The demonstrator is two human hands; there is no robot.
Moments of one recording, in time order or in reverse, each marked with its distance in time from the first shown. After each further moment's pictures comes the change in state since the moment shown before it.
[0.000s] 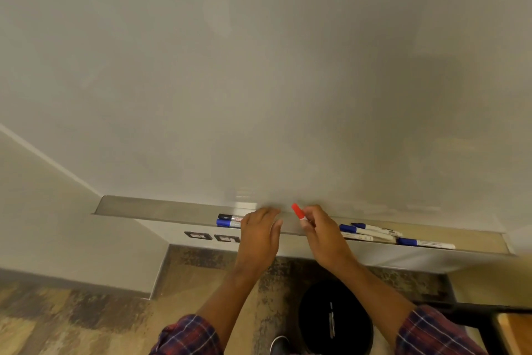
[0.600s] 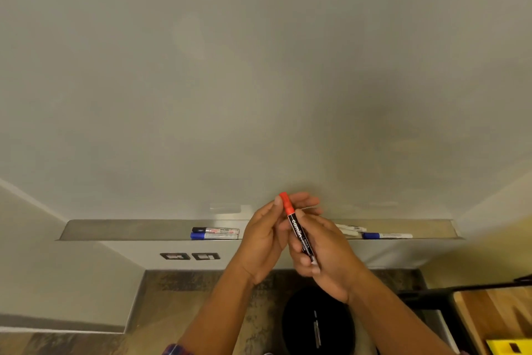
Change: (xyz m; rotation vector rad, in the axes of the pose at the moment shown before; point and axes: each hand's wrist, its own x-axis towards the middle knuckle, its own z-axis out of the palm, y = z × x) left_hand 0.007 0.148 -0.065 -1.506 -0.459 -0.302; right_hand -0.085 -0.089 -0.107 1.189 -0.246 0.325
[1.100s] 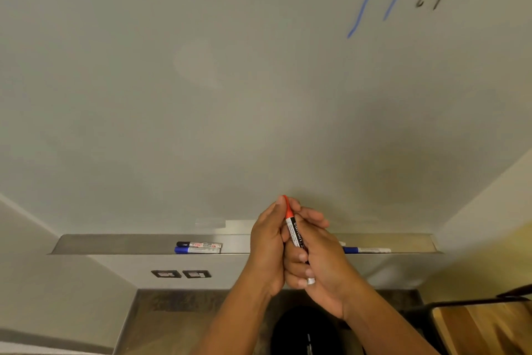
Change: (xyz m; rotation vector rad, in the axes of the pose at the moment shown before) left_hand -0.001 -0.002 0.115 -0.038 0.215 0.052; right_hand -0.057 -0.045 -0.017 0.048 0.067 -0.028
